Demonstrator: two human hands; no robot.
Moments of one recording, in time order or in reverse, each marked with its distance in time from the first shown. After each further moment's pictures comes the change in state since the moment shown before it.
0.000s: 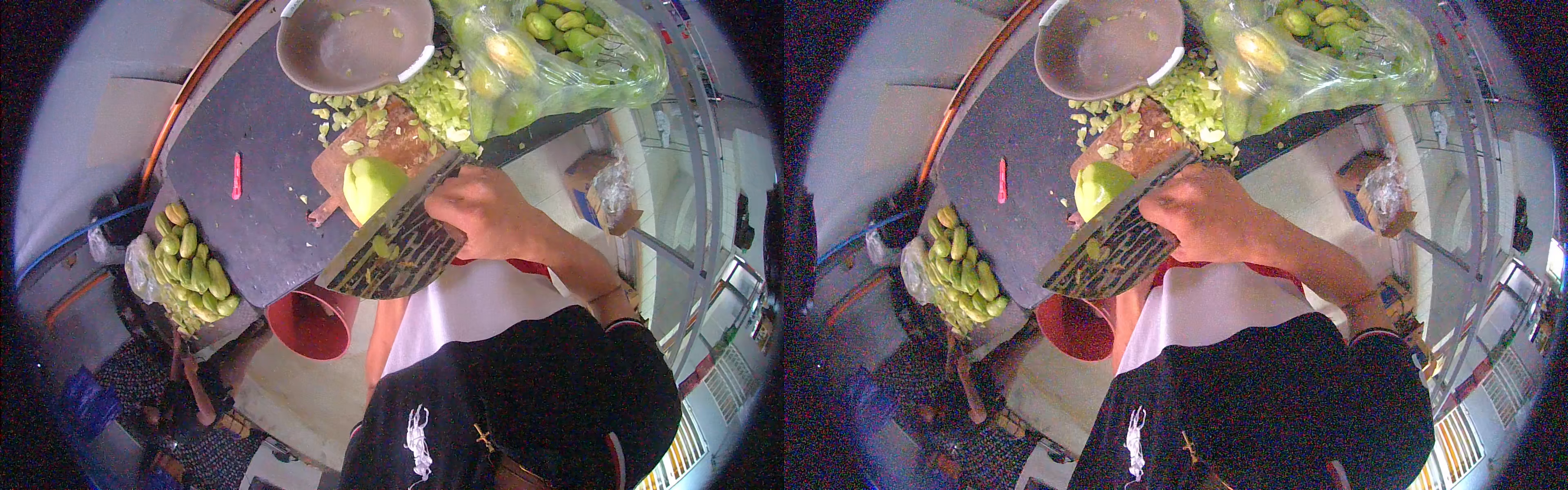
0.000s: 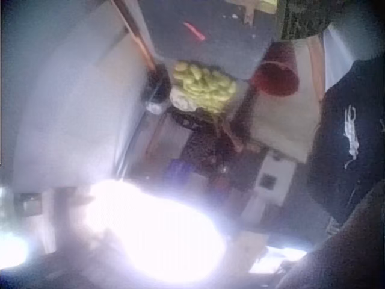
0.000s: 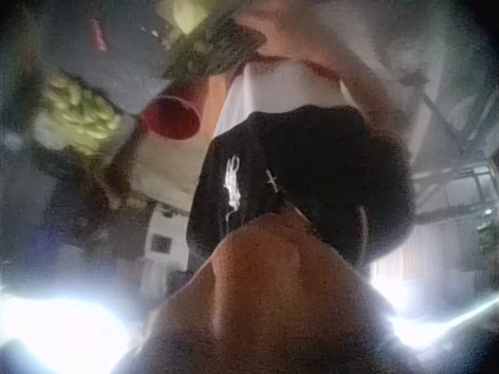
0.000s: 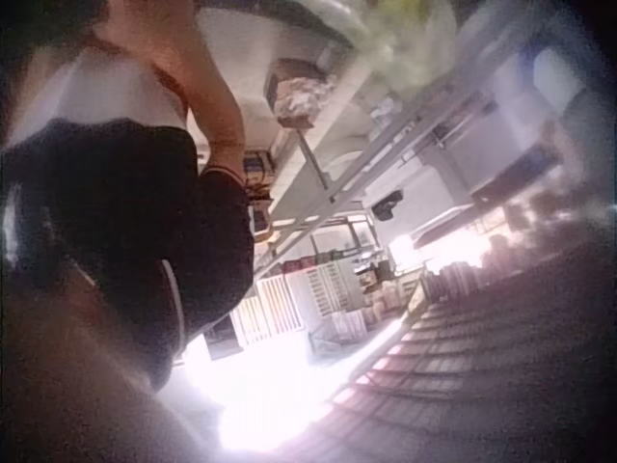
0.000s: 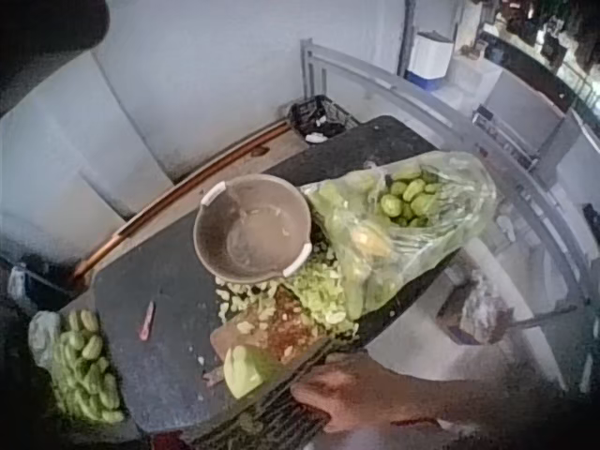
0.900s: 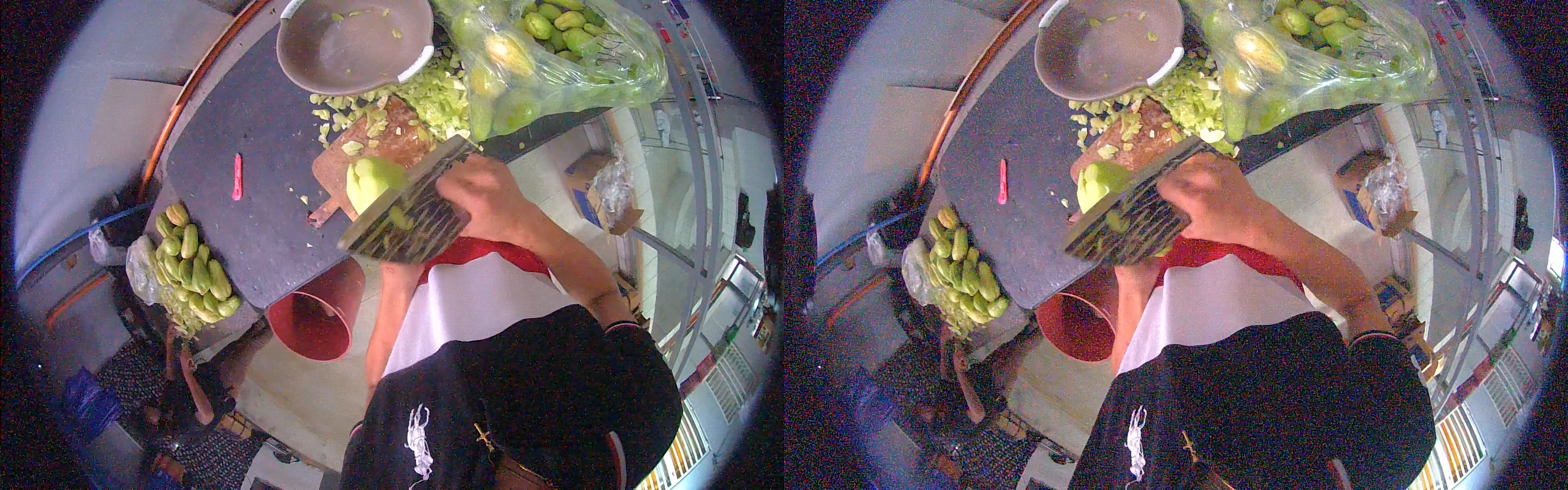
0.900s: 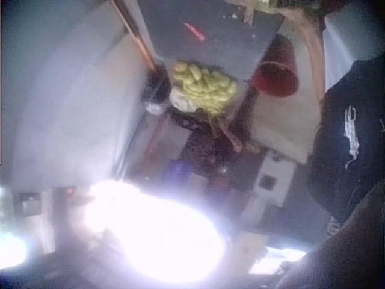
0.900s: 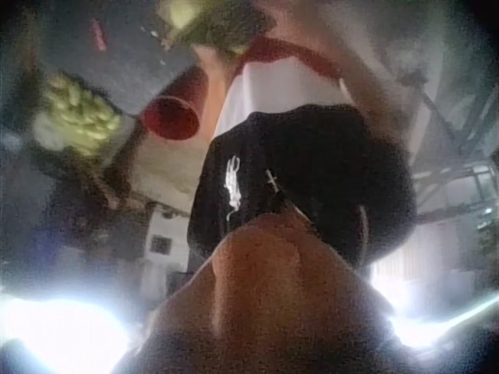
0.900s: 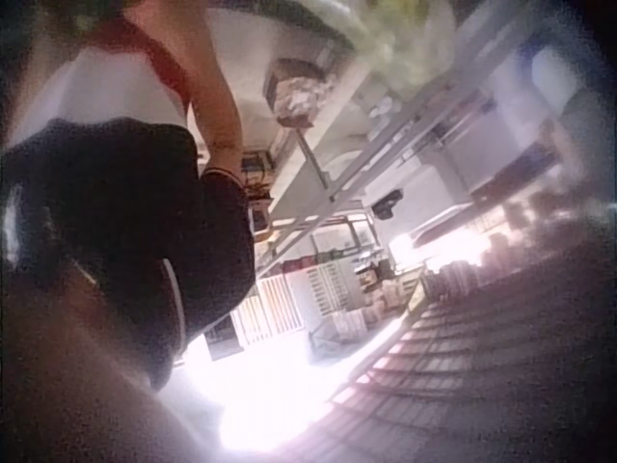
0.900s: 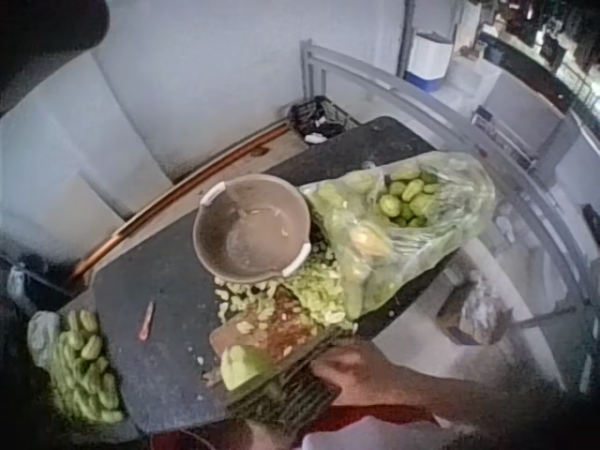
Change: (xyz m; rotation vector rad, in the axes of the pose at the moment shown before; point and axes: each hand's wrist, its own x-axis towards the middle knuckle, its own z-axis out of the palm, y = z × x) left_hand -0.011 -0.005 -0.007 0.001 0.057 0.038; right_hand -0.010 0.026 0.027 -0.003 0.178 0.027
